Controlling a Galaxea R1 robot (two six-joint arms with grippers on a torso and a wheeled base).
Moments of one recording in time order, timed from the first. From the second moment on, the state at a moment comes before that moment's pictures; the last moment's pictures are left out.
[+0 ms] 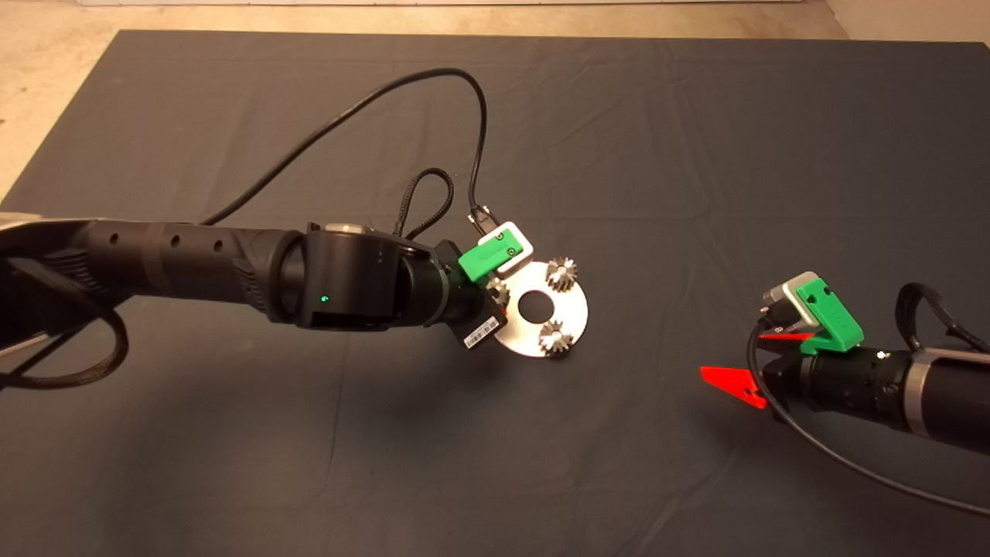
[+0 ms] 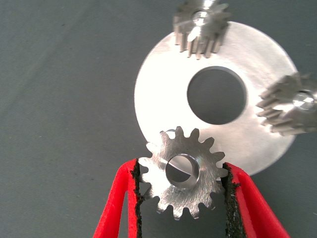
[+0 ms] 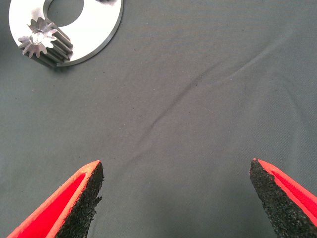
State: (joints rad) left arm -0.24 2.56 -0.86 0.95 1.21 -0.77; right arm 0.07 1.93 -0.39 -1.13 -1.21 1.27
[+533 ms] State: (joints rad) left arm -0.24 2.57 -0.89 0.95 1.20 -0.77; right arm 0.07 1.93 -0.39 -1.13 -1.21 1.27
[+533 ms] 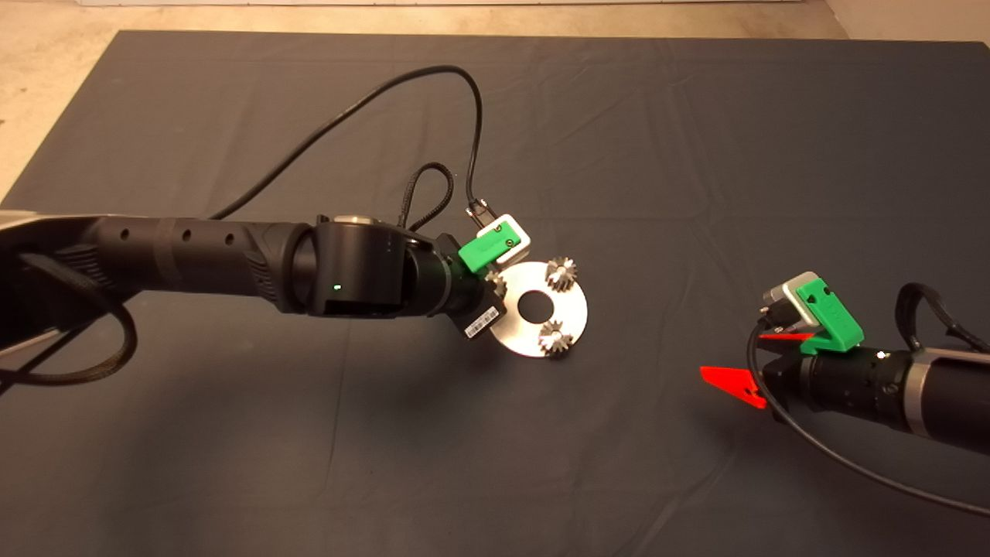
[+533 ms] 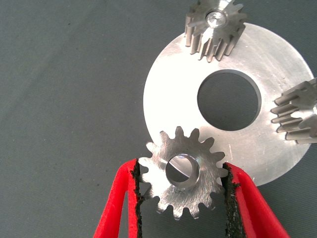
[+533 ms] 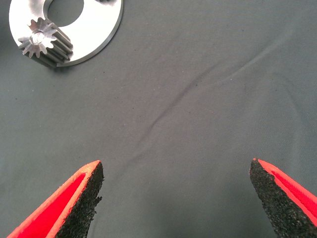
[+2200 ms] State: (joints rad) left arm -0.23 2.63 -0.95 0.95 1.20 -0.76; right arm 0.07 1.87 -0.39 -1.13 -1.17 1.27
